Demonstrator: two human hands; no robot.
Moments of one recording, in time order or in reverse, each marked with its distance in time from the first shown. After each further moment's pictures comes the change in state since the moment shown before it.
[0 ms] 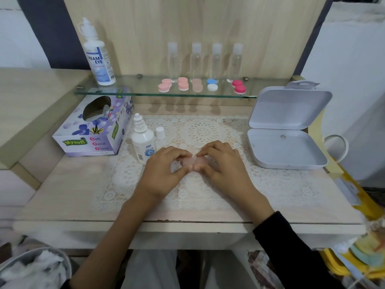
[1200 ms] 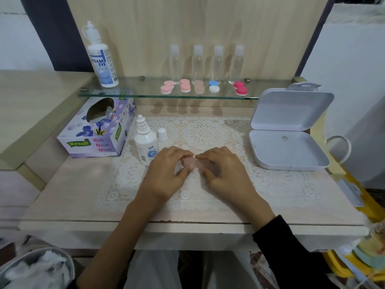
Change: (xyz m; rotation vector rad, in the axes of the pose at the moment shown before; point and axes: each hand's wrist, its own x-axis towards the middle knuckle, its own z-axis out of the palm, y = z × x) left_hand 0.000 0.001 0.003 0.161 0.006 0.034; right_hand -0.010 -0.012 -0.003 0.084 0.058 -0.011
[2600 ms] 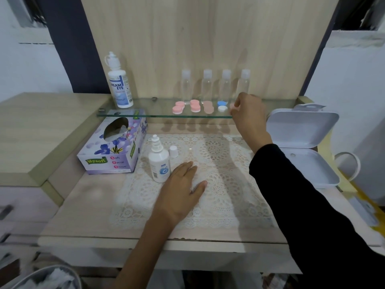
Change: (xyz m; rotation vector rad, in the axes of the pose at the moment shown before) left_hand -0.005 0.002 0.005 0.119 -0.089 -0.104; right_hand 0.156 0.019 -0.056 -0.343 0.320 0.214
